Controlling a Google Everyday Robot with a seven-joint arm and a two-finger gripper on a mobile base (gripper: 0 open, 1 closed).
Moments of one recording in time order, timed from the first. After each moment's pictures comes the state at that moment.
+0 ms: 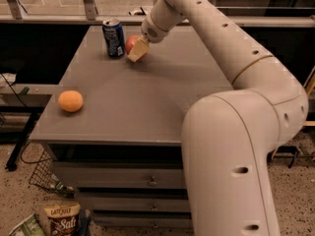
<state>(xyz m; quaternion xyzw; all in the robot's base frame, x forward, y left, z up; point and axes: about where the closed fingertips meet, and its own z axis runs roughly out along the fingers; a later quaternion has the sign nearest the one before) 0.793 0.060 0.857 -0.55 0.77 0.13 0.30</state>
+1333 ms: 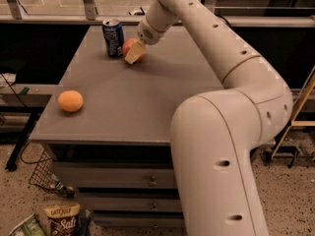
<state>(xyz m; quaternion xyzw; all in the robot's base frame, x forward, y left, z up) 0.794 0.069 0.839 -0.55 0.78 0.14 0.27</state>
